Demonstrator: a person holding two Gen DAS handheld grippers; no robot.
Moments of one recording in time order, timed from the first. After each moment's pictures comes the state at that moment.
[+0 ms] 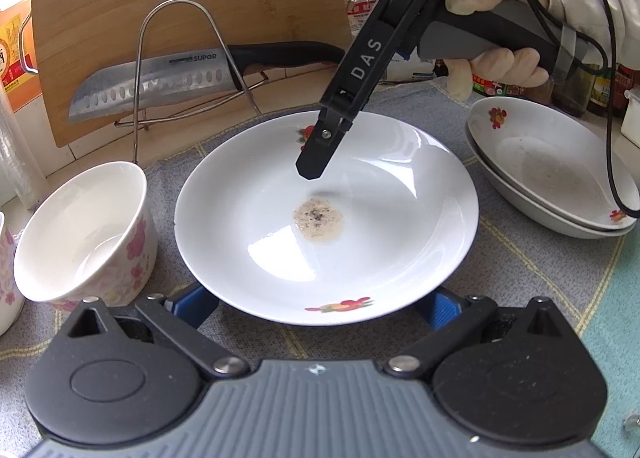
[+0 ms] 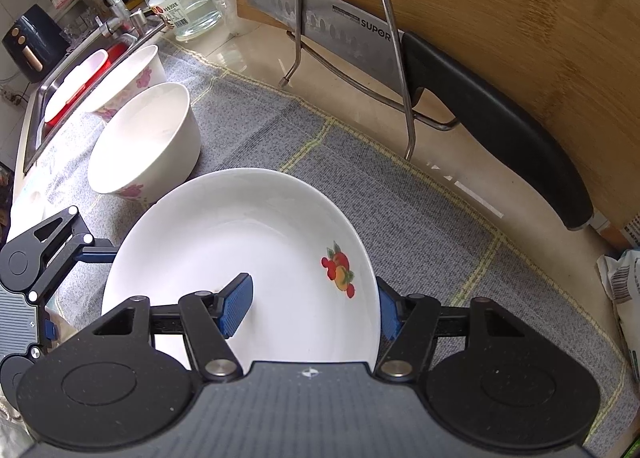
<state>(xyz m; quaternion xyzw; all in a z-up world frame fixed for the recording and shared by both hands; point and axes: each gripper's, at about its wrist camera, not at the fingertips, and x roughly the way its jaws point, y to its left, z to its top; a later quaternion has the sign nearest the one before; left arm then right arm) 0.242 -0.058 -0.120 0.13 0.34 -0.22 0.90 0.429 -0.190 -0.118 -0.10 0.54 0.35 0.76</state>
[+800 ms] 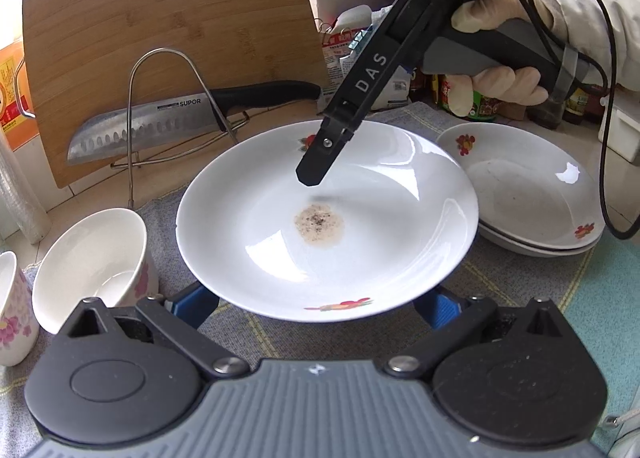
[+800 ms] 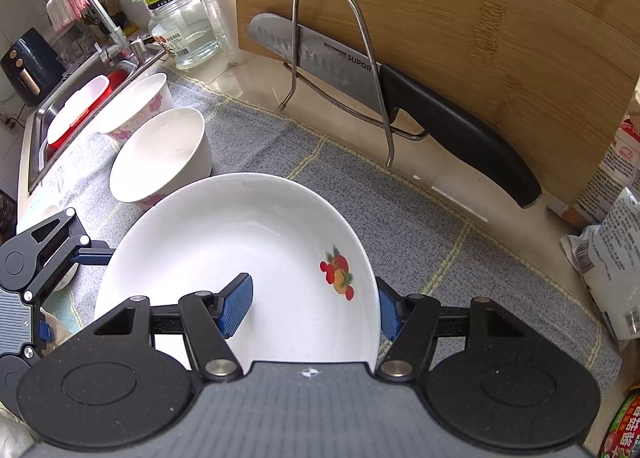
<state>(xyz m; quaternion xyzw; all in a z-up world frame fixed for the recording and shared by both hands) 0.228 -0.065 -0.090 0.14 0.32 -0.25 0.90 0.405 -0.214 -0.089 -0.08 0.51 0.33 0.79</state>
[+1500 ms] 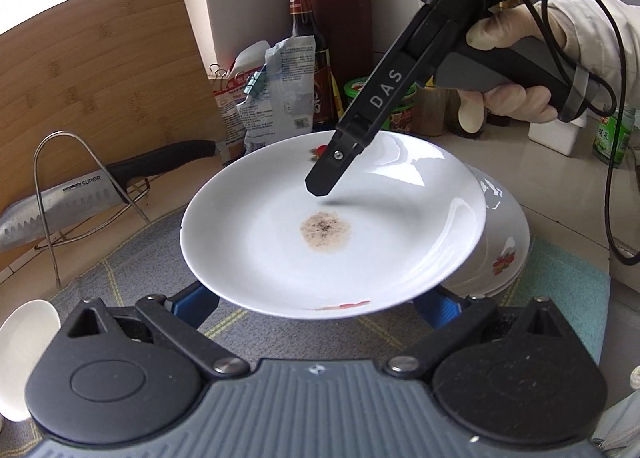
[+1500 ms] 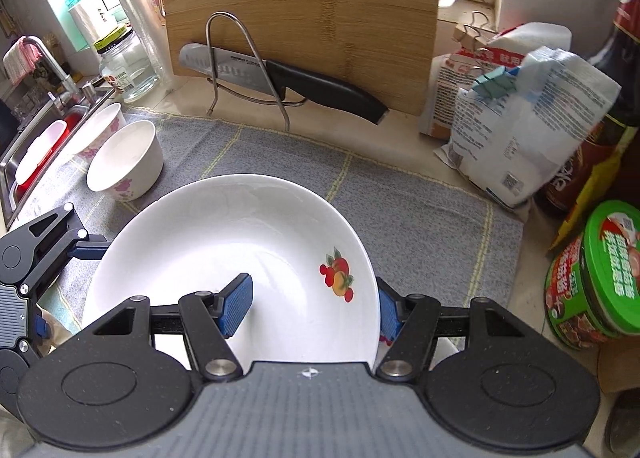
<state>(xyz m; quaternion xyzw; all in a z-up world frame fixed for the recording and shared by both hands) 0.219 -0.127 -0.076 0.17 0.28 -0.35 0.88 0.337 -0.309 -0.067 -0.02 0.50 0.23 0.84</state>
